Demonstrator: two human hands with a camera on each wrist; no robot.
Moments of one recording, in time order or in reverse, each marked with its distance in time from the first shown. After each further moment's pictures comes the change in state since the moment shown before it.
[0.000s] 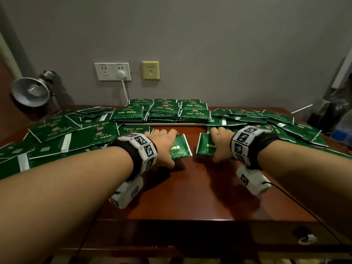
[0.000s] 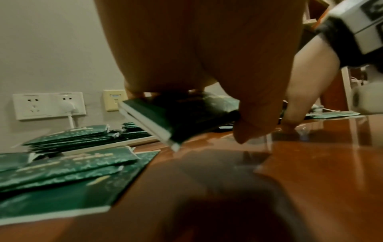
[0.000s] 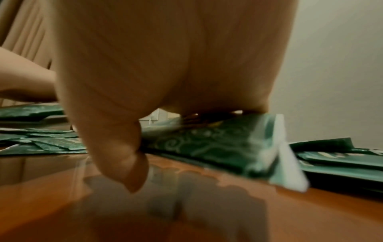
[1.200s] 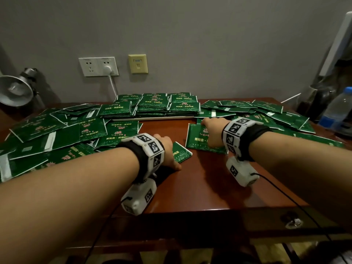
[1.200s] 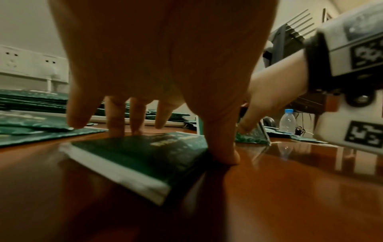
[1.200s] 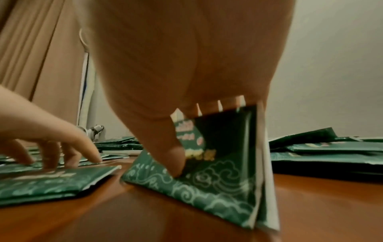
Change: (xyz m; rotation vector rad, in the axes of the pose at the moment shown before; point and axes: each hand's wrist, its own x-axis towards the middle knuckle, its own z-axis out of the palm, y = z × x) left_hand 0.000 0.050 0.010 -0.055 -0.193 -0.252; right_hand -0.001 0.016 -0.002 0.044 0.028 0.039
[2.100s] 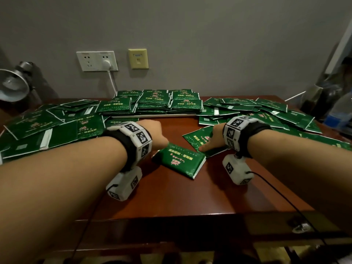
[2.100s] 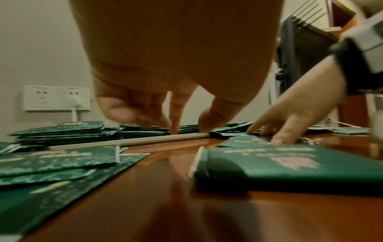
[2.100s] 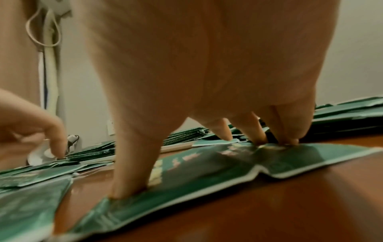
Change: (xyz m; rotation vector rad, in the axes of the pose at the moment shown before) left_hand 0.012 -0.034 -0.030 -0.072 0.144 0.072; right_hand 0.031 0.004 0.021 -0.099 -0.187 0.099
